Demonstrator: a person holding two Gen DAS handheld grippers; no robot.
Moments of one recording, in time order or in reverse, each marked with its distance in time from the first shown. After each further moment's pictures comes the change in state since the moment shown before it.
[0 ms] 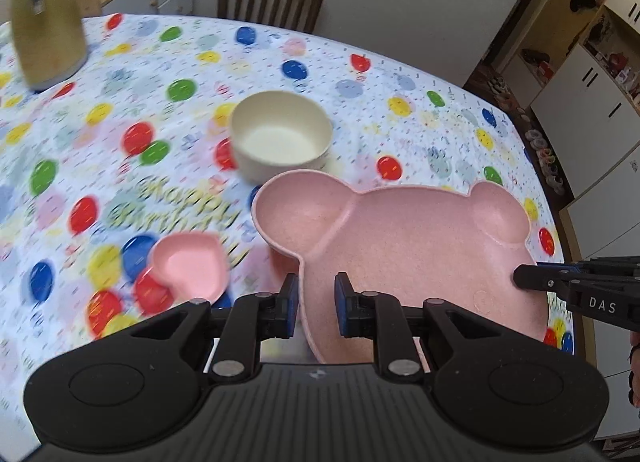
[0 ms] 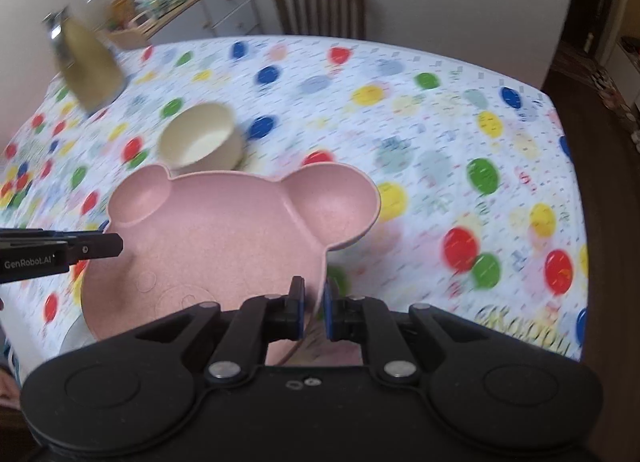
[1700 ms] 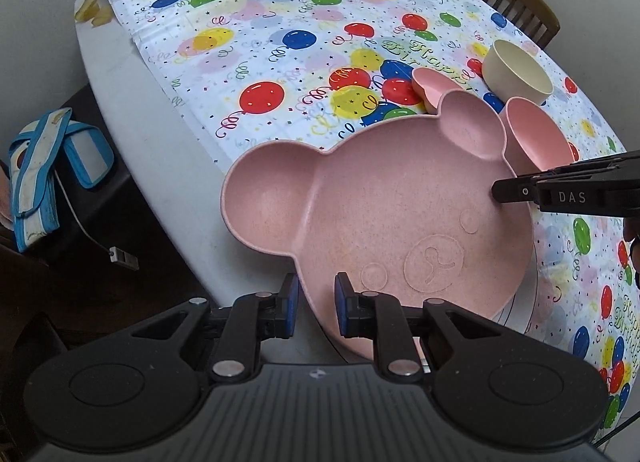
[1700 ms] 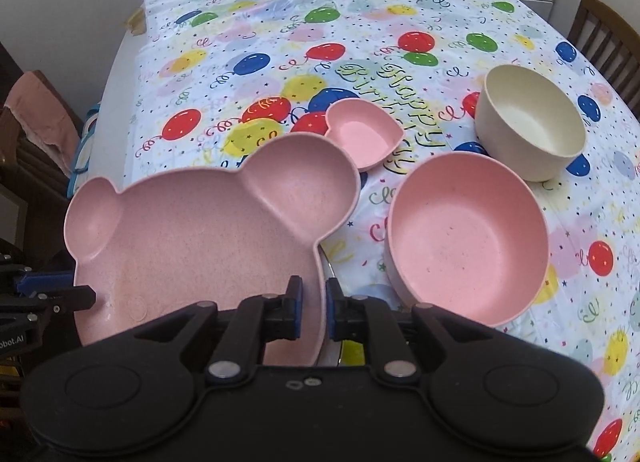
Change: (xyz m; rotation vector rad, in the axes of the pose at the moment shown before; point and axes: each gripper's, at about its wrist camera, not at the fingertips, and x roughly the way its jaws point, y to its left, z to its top) left arm -0.056 0.027 -0.198 -0.591 -0.011 0.392; right arm 0.084 0.156 -0.023 -0.754 0.201 0.328
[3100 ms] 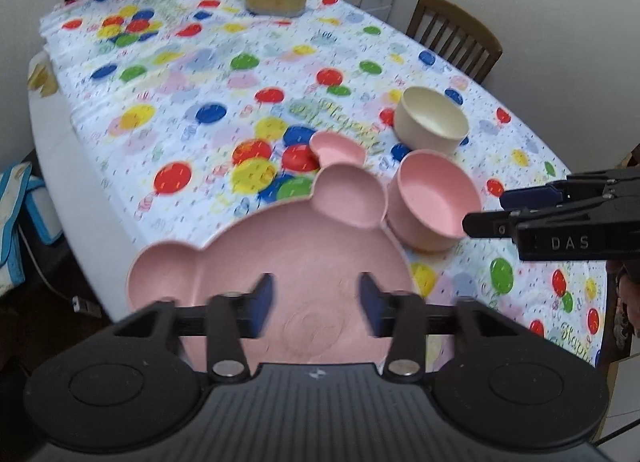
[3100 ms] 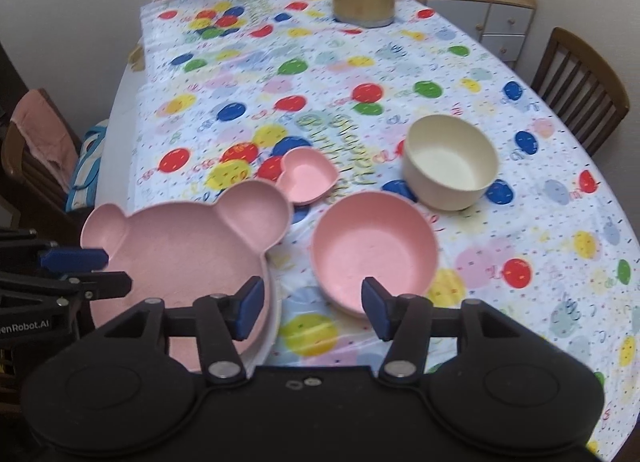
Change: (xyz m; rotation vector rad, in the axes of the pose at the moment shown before) left arm -0.040 -0.074 0.036 0.074 -0.133 -0.109; right arm -0.087 -0.034 -0.004 -0.014 -0.097 -0.057
